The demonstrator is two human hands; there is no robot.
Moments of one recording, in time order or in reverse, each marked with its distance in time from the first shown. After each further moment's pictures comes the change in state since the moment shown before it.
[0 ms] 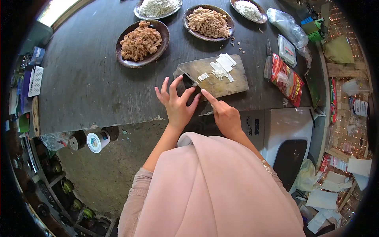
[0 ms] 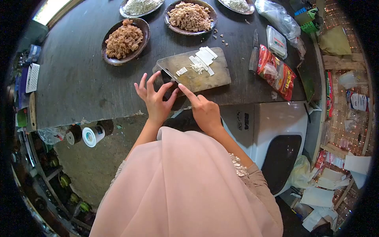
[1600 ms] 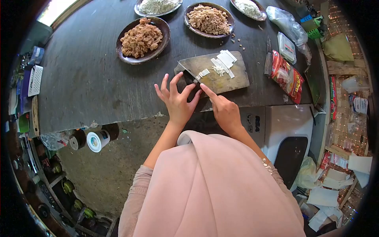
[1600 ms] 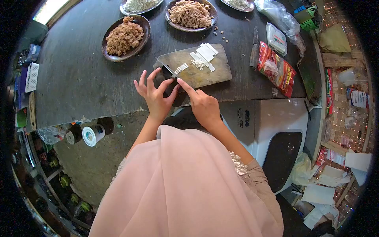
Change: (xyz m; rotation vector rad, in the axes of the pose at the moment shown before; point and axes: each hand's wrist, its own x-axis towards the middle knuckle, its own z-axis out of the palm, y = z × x) left_hand -0.002 -0.001 0.001 0.005 0.047 -0.001; right_hand 0.005 -0.004 0.005 0.028 0.061 -0.022
